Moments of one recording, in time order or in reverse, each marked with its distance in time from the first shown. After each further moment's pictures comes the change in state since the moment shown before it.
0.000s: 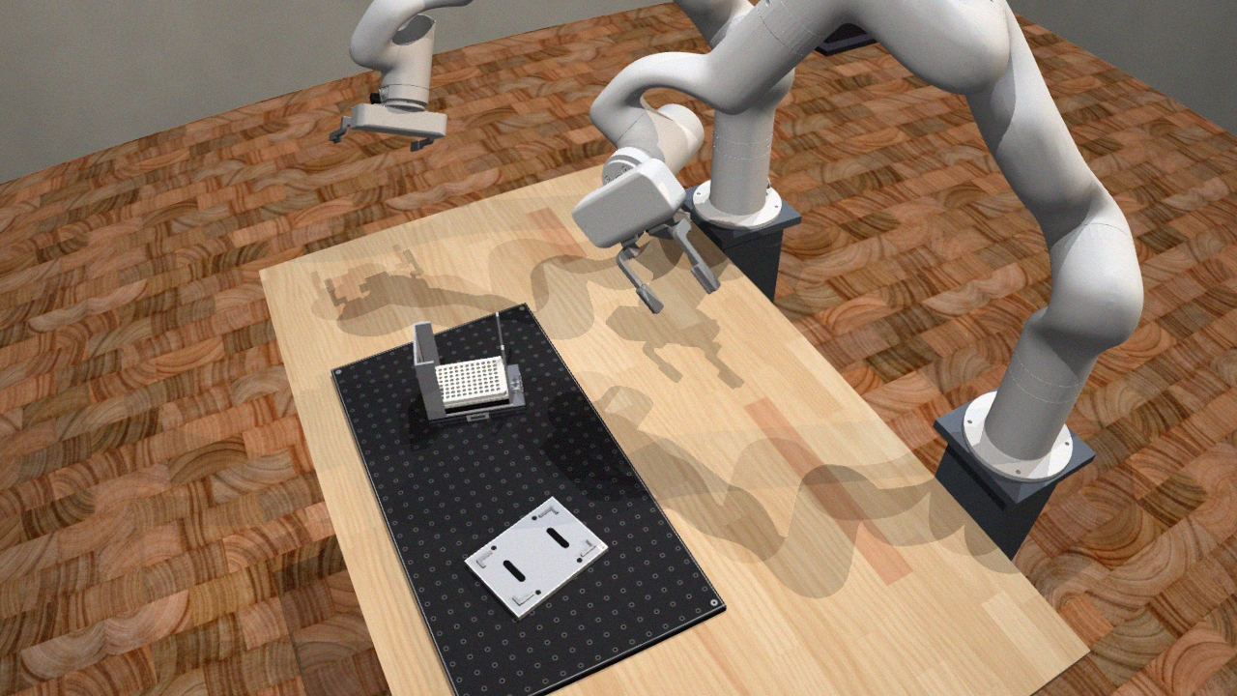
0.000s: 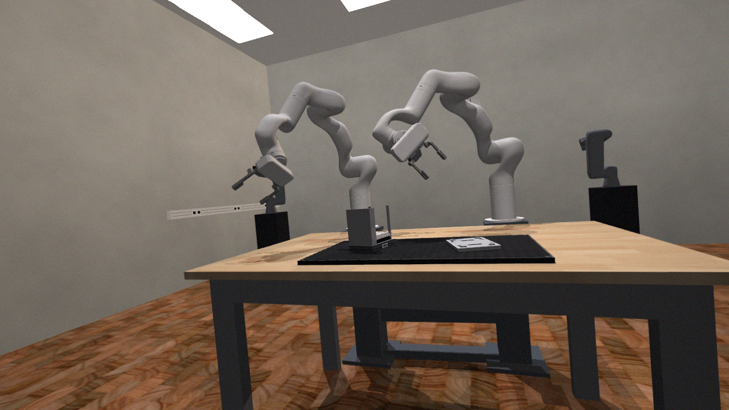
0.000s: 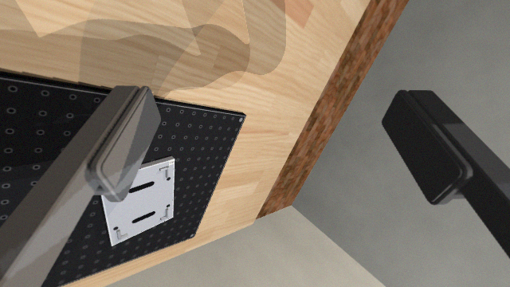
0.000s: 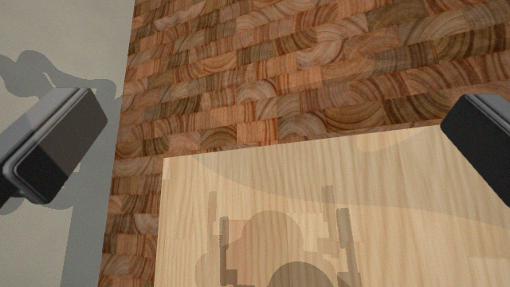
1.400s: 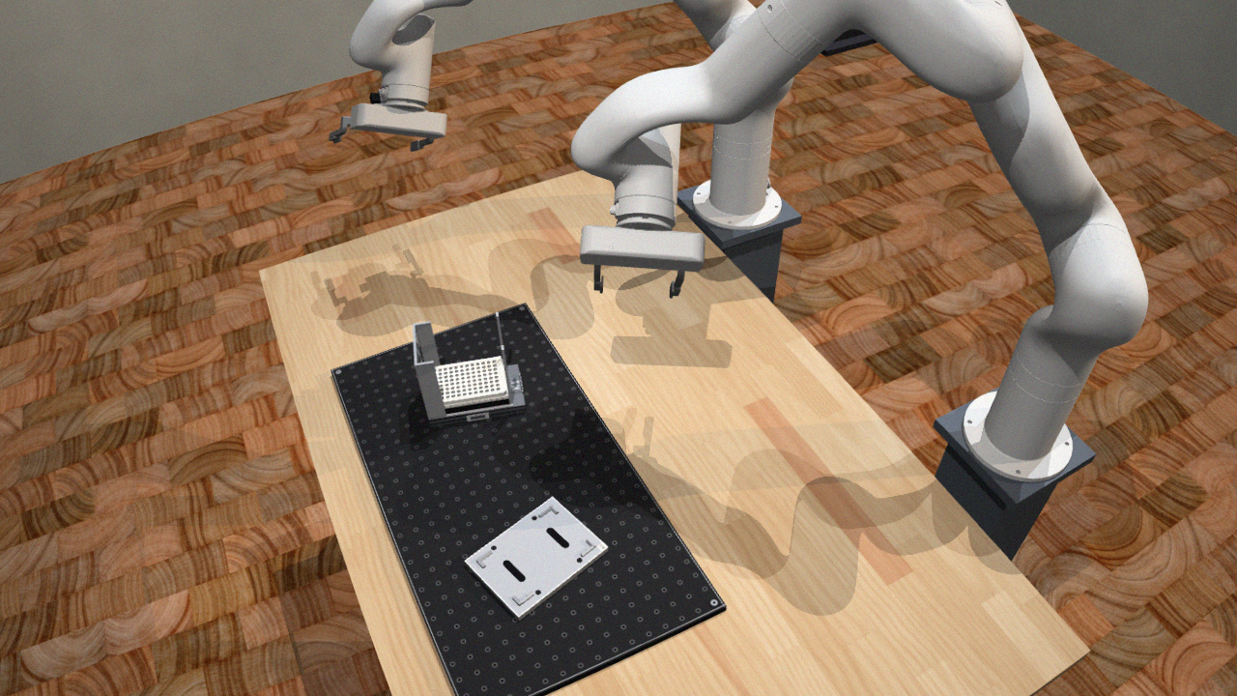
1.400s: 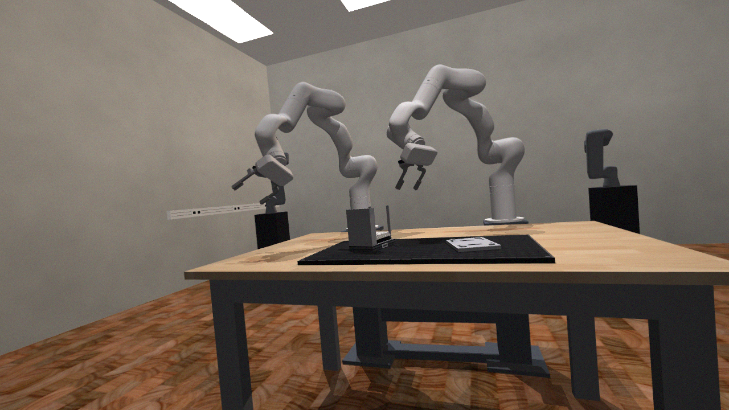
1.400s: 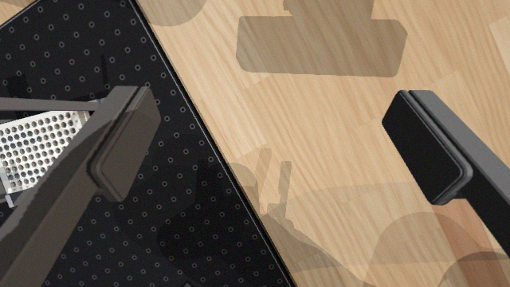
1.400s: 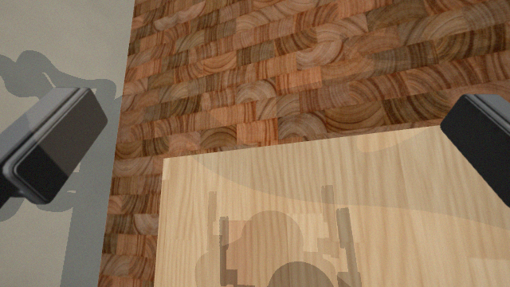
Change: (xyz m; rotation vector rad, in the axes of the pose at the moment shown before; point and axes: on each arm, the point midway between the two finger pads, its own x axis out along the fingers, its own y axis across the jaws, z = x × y) left arm -0.005 0.116 0.049 -0.201 -0.719 0.936; right arm 0.001 0.000 0.000 0.000 0.000 0.000
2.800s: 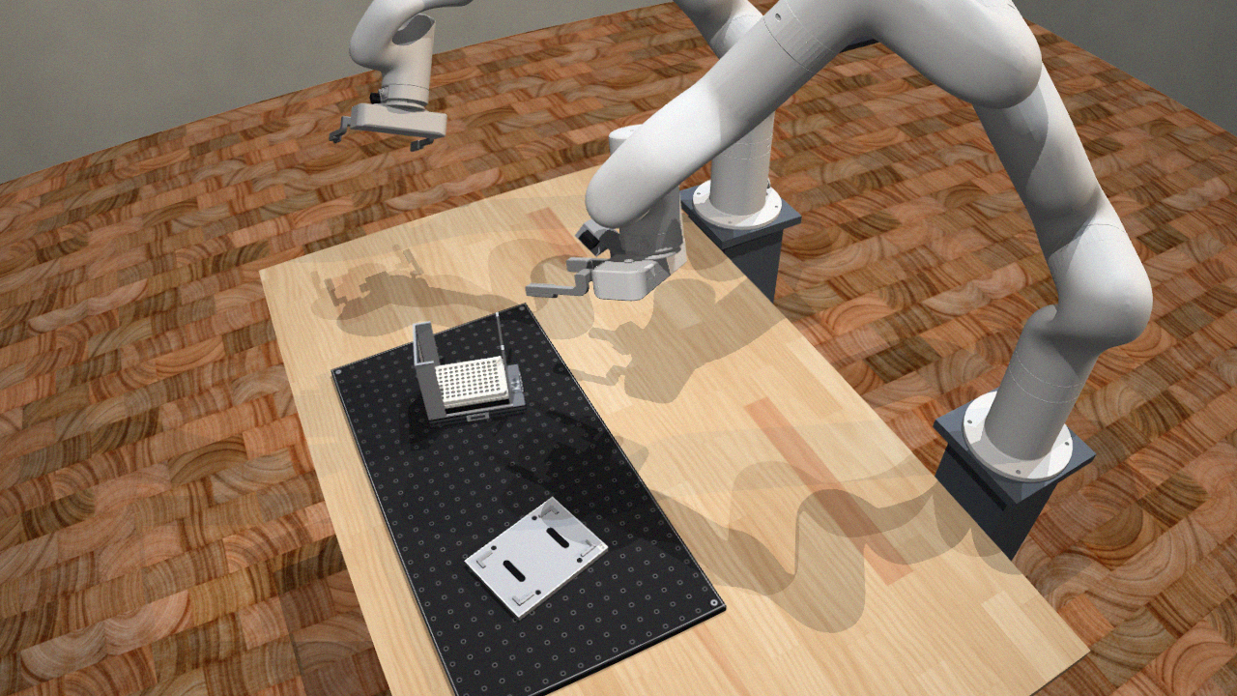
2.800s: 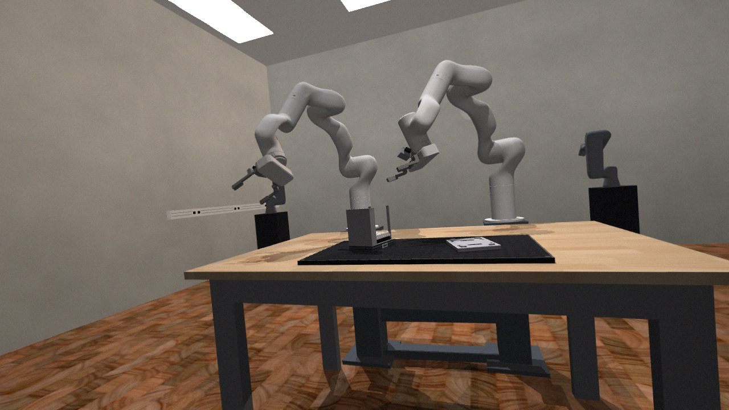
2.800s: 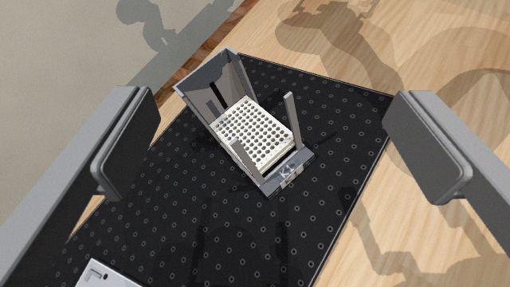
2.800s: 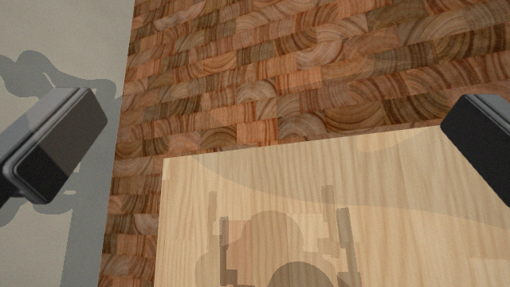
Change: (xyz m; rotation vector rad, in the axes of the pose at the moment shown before) left arm -0.051 0.109 -0.005 -0.463 -0.390 1.039; right arm 0.000 0.000 0.000 0.000 0.000 0.000
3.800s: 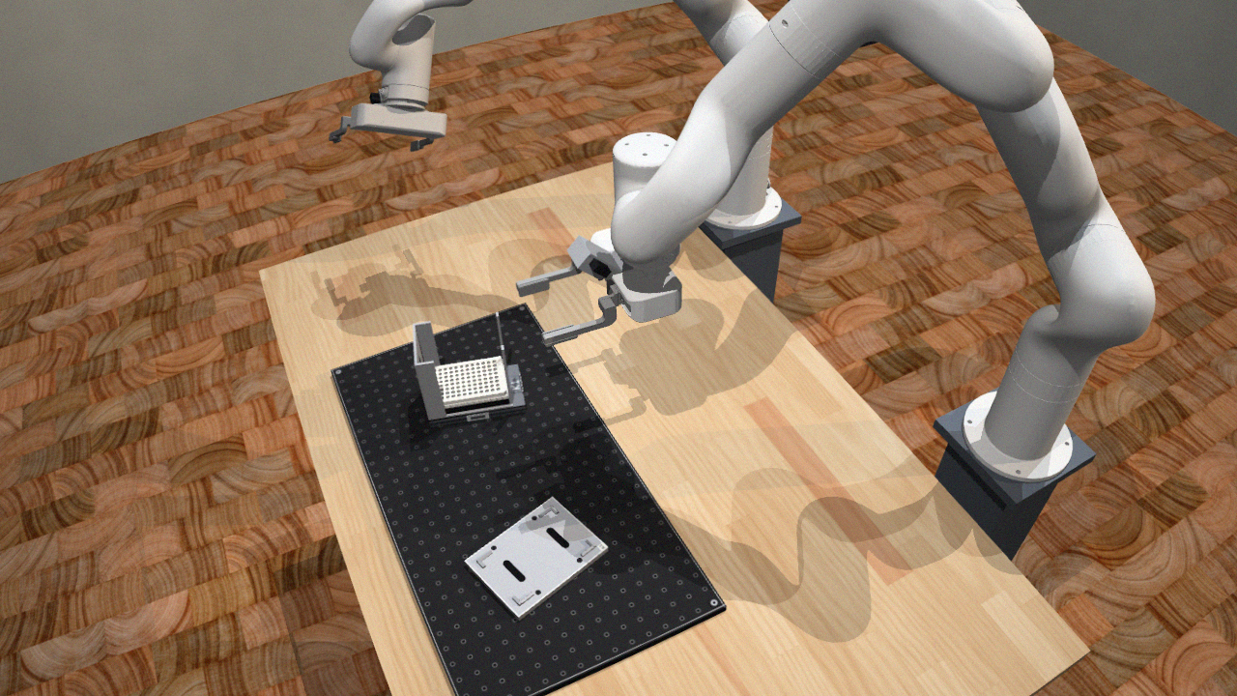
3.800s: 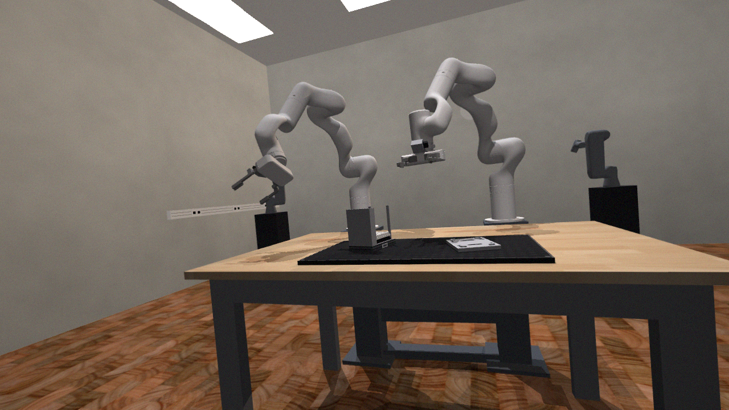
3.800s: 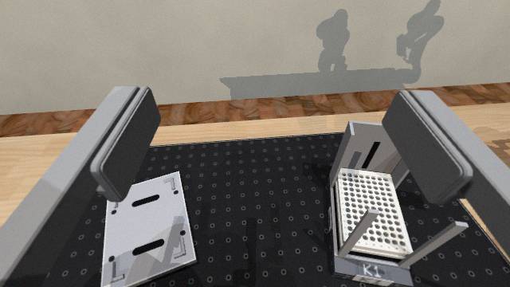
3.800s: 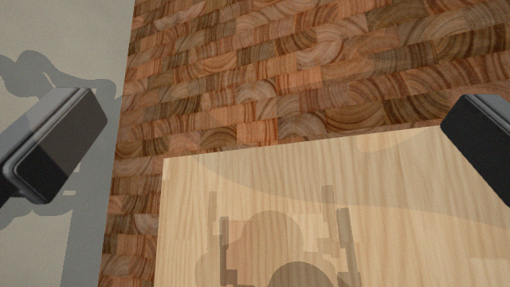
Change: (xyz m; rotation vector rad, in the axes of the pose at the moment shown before) left arm -0.032 0.100 -0.008 -0.346 -0.093 0.813; right arm 0.000 0.000 0.000 0.000 0.000 0.000
